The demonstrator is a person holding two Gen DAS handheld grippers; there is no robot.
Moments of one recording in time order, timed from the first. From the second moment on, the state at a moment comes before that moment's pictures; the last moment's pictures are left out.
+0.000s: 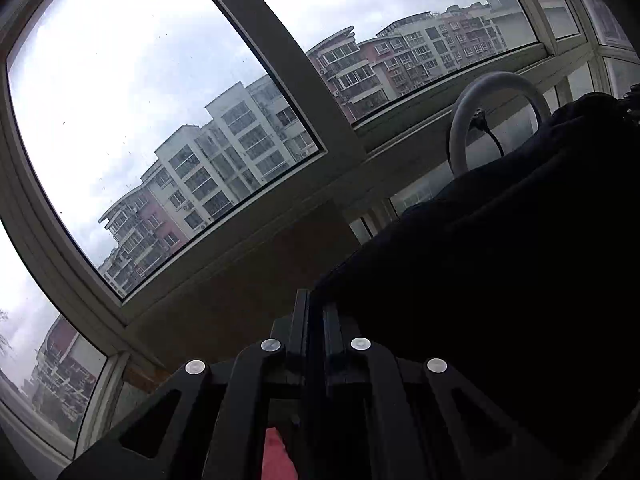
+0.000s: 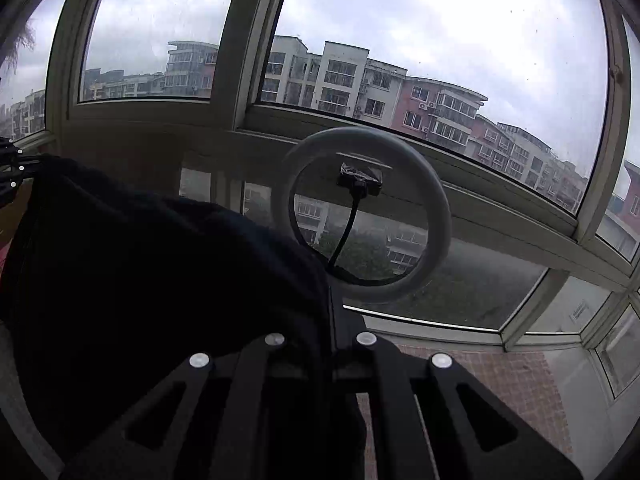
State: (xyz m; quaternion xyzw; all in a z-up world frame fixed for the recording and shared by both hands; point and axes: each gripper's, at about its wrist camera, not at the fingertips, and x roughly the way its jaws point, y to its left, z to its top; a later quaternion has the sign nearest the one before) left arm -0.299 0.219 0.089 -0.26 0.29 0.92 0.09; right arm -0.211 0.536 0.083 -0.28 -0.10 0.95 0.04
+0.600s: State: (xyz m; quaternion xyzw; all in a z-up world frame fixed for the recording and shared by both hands) left arm -0.246 0.124 -0.104 -0.46 0.23 0.84 0.14; right arm -0.108 0.611 -0.115 -0.52 0.02 0.85 -0.05
